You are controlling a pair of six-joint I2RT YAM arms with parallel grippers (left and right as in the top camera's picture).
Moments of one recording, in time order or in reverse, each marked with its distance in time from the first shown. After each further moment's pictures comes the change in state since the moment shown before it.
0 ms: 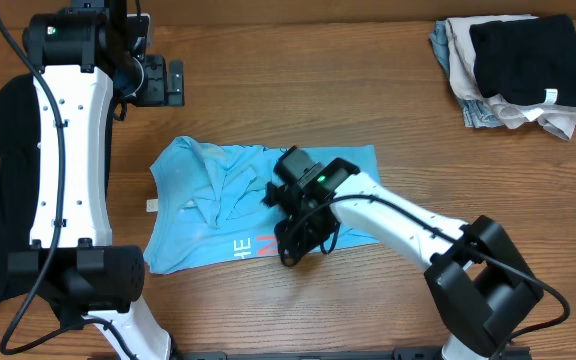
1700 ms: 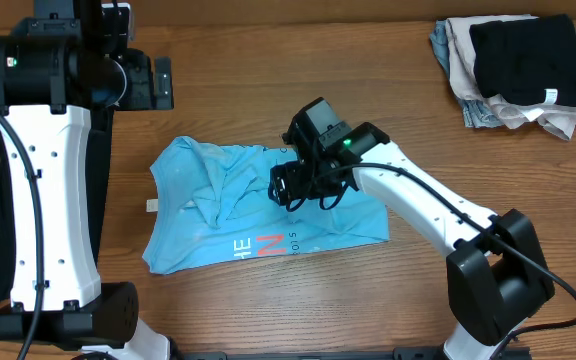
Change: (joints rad) left arm 0.000 -0.164 0.001 -0.015 0.000 -0.003; right arm -0.150 -0.001 0.145 0.076 0.063 0.258
